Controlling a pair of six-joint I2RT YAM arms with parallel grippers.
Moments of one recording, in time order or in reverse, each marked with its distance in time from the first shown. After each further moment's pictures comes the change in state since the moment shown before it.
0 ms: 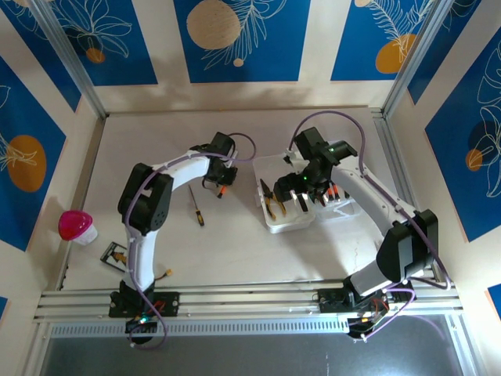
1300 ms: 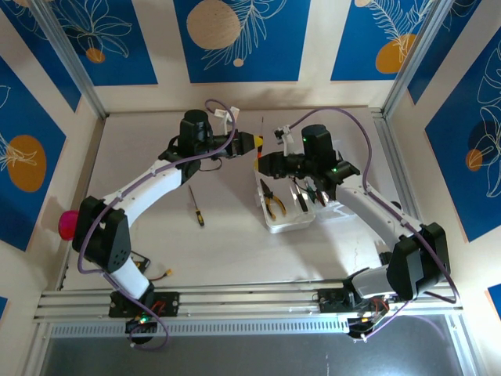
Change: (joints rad) left arm -0.023 -0.433 -0.204 0.701 0.705 -0.632; right arm 0.019 -0.116 -0.238 0.892 -0.495 0.341
